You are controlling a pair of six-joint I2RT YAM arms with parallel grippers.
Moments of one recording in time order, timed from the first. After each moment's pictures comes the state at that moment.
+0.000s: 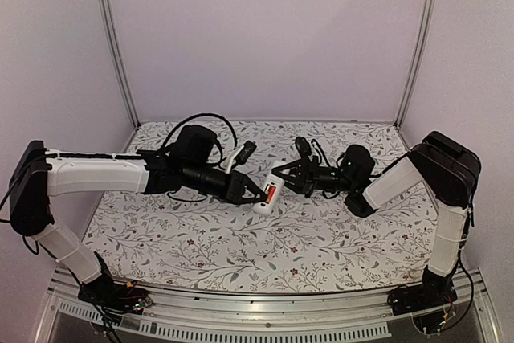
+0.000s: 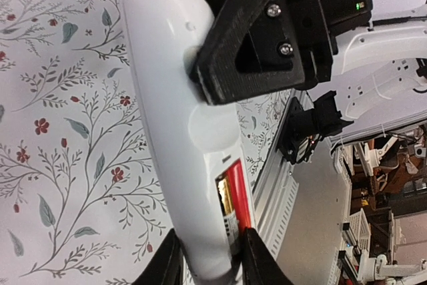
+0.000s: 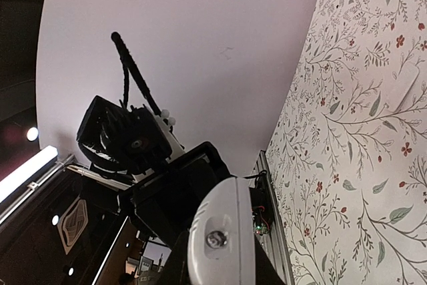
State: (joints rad) left arm -0.83 1.56 0.98 -0.03 0.56 -0.53; right arm 0.68 1.95 0.80 1.32 -0.85 1.39
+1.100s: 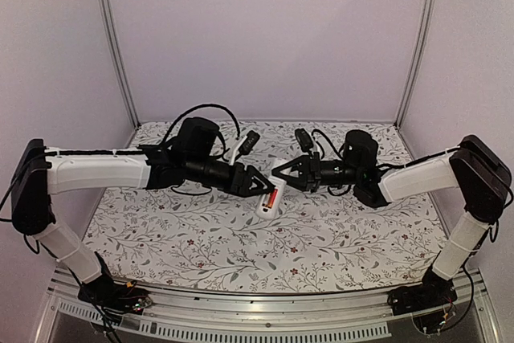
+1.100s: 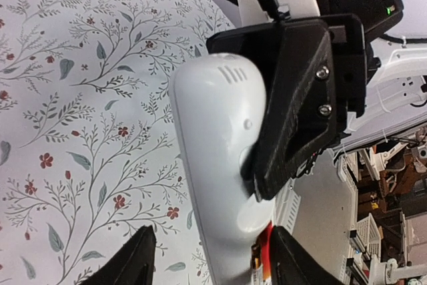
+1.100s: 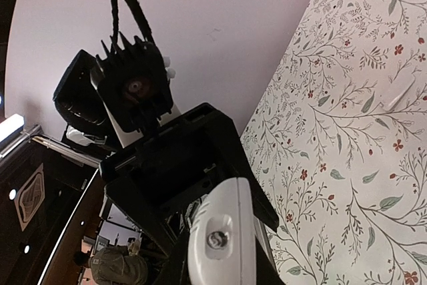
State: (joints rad) left arm -0.84 1.57 1.04 -0.02 0.53 -0.51; right arm 0.71 1.71 0.81 0.86 -0.85 1.07
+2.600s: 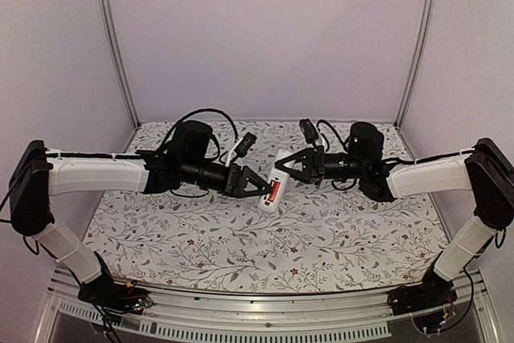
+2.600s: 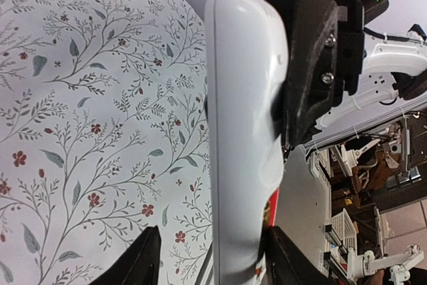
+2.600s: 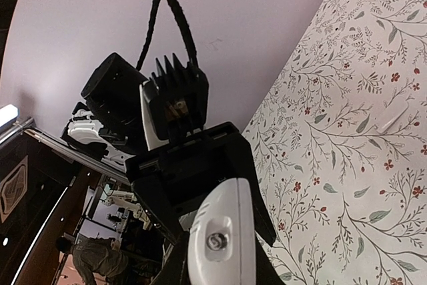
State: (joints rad) left arm -0.81 1.56 0.97 0.10 0.65 -0.57; right arm 0.69 1.62 0.83 0.74 -0.83 0.97
